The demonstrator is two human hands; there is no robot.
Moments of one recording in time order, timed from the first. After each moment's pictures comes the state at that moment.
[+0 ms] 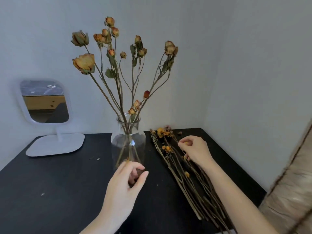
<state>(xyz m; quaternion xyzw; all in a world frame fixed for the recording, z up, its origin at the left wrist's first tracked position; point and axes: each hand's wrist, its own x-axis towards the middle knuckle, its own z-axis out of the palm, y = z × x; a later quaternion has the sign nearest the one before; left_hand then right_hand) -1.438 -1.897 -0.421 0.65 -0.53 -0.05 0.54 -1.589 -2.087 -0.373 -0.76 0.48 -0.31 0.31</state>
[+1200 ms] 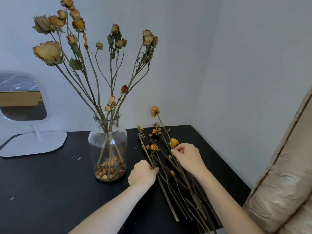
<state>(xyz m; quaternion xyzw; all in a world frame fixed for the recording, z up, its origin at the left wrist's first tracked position) -1.488 -2.019 -0.440 0.83 -0.42 -0.22 0.29 -1.614 -2.094 -0.395 -0.77 0.50 -0.26 0.30</state>
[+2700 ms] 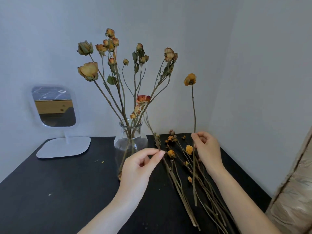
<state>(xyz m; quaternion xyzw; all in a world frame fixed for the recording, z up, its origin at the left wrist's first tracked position) -1.471 -1.916 -0.363 0.57 -0.45 -0.20 0.66 -1.600 -2.080 -0.362 -0.67 0.43 -0.48 0.37</state>
